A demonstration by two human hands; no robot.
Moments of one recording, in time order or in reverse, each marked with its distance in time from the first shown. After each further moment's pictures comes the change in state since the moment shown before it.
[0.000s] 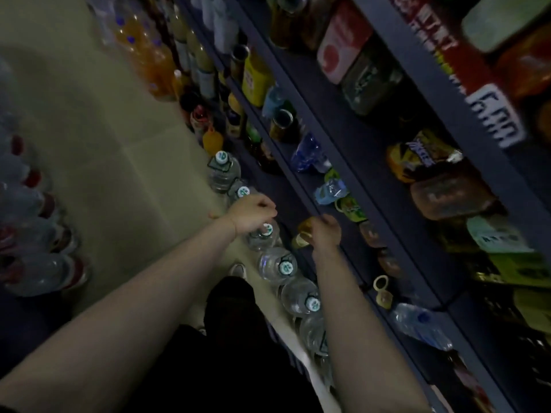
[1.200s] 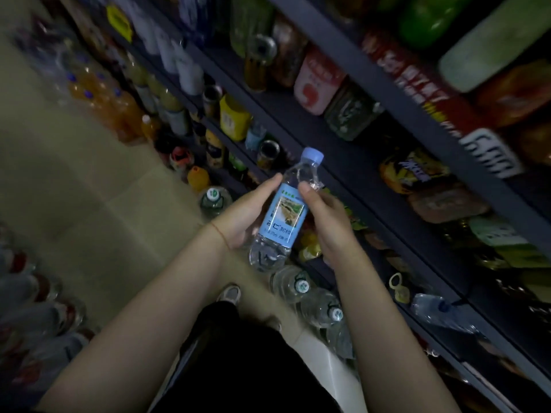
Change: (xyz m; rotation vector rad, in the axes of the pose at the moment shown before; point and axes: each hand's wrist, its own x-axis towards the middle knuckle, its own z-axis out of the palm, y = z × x) left_hand 0.004 0.084 -0.094 -0.408 -0.354 0.054; right_hand -0.117 -0.124 0.046 0.102 -0.306 -0.317
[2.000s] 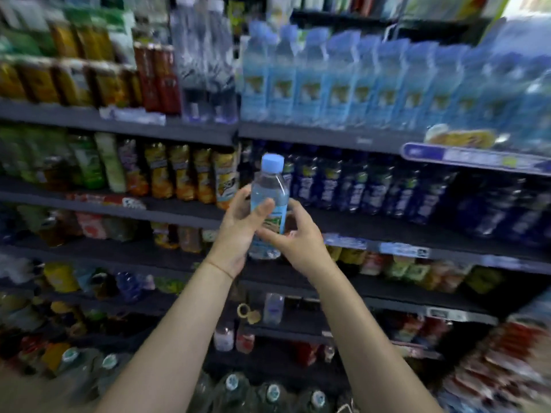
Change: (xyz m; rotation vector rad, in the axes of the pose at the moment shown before) left_hand -0.270 -0.100 0.535 0.157 -0.450 0.844; right_hand -0.441 0.018 -0.400 -0.264 0.520 -0.734
